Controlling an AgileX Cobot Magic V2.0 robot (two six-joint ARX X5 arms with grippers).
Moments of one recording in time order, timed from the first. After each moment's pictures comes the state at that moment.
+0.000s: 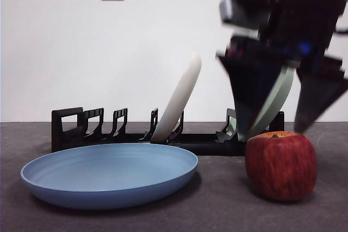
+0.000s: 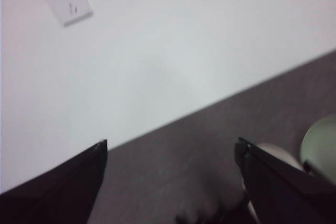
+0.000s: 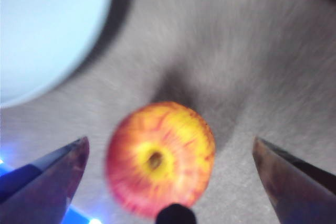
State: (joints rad) left arm -0.85 1.32 2.02 -0.99 -0.70 0.10; right arm 0.64 1.48 0.99 -0.79 0.00 0.06
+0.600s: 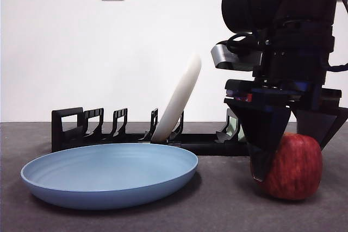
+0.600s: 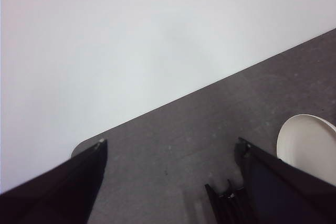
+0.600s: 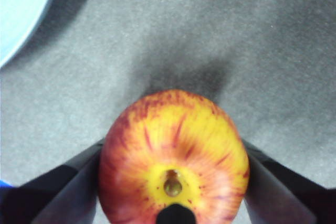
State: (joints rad) left arm -0.75 1.32 2.02 -1.08 -0.70 0.10; right arm 0.65 1.59 0.99 -0.81 0.00 0.08
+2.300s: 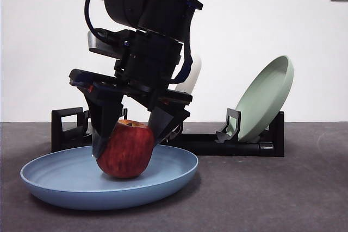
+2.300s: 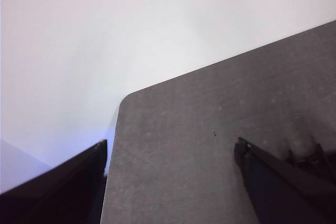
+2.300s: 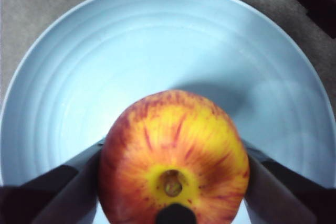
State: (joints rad) left arm -0.52 1.34 2.02 -1.17 -0.69 0.10; right arm 0.88 1.98 1.45 -0.63 -0.08 0.08
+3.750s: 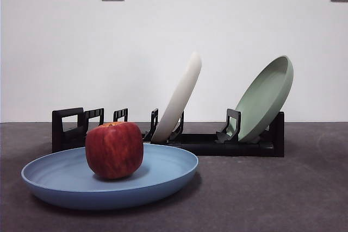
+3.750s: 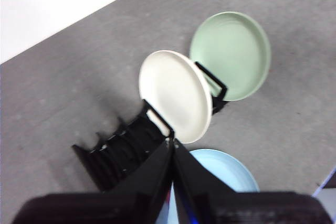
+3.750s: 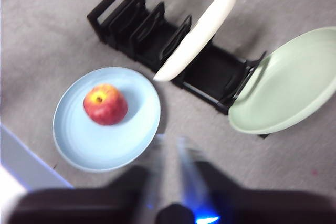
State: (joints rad) left arm -0.52 1.37 2.02 -1.28 0.07 0.13; right arm 0.58 1.13 1.46 -1.06 -0.07 -0.01
